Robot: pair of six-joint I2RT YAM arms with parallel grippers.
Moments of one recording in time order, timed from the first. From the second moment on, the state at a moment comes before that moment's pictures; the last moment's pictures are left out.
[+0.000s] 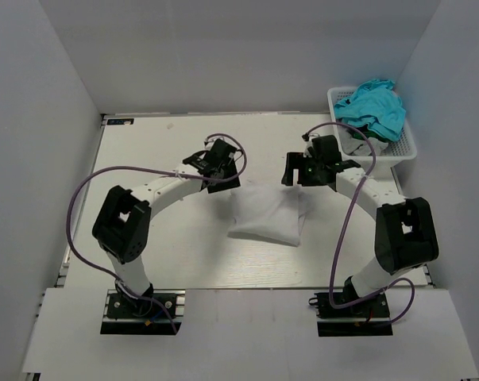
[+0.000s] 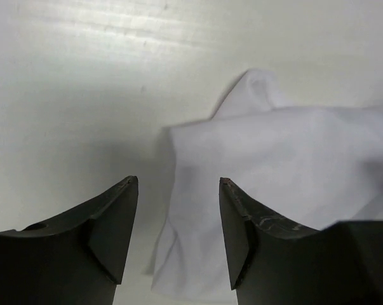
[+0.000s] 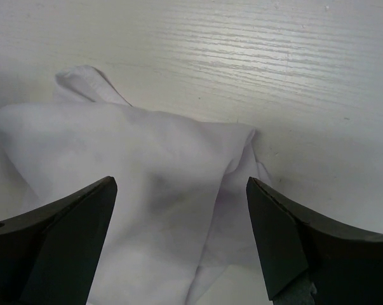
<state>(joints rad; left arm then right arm) -0.64 1.75 1.28 -0.50 -0.20 -0.74 0.31 1.59 1.05 -0.30 -0.18 0.23</state>
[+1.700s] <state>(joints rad) -0.65 1.04 0.81 -0.26 -0.08 -0.78 0.31 0.86 0.66 -0.30 -0.64 0.15</state>
